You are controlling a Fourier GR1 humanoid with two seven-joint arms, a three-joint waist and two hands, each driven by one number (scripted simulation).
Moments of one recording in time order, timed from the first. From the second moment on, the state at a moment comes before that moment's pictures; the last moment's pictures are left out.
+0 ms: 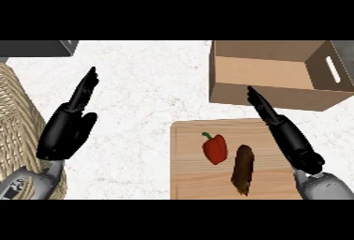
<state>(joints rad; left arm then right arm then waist) -0.22 0.48 -0.32 -1.61 0.11 0.24 -0.14 -0.16 -0.41 0.32 -1.58 -0.11 -0.01 -0.11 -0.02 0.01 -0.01</state>
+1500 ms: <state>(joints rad) -0.31 0.51 -0.29 -1.64 0.13 0.05 0.00 -0.40 -0.82 0.66 -2.11 0.47 0.44 1.01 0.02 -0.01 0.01</state>
